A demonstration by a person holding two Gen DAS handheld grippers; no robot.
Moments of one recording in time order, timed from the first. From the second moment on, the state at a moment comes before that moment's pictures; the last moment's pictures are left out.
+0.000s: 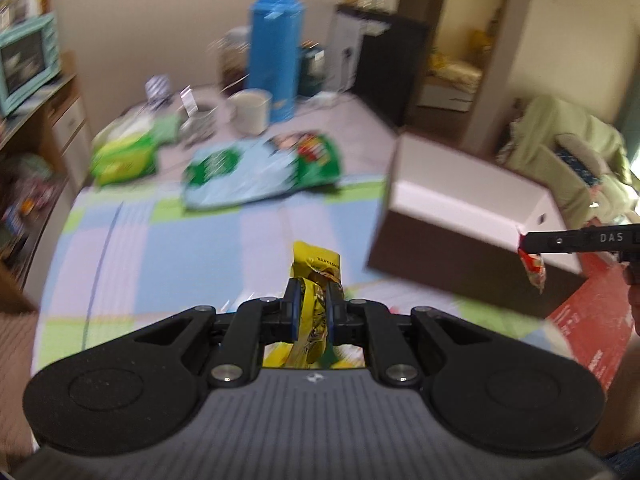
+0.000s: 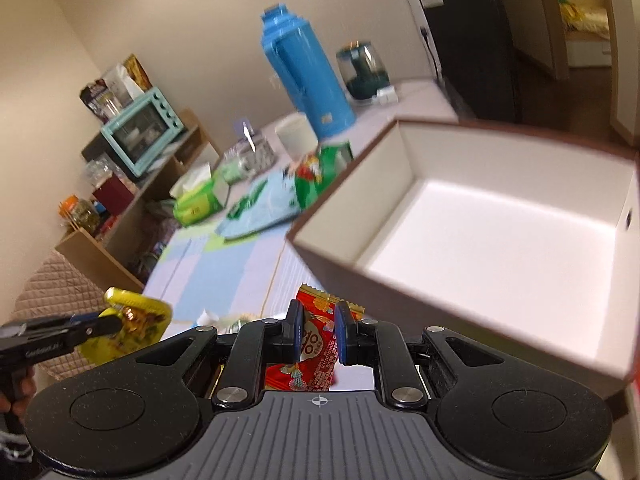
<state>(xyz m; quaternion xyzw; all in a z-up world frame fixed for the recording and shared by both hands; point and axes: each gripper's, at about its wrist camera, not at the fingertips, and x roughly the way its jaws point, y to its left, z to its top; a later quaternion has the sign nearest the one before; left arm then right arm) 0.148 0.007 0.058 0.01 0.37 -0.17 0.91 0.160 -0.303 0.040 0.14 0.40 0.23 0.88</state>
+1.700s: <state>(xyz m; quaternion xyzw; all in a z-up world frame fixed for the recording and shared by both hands) 0.392 -0.307 -0.058 0.22 0.45 -0.31 0.81 0.369 -0.392 -0.044 -0.05 0.49 0.16 0.85</state>
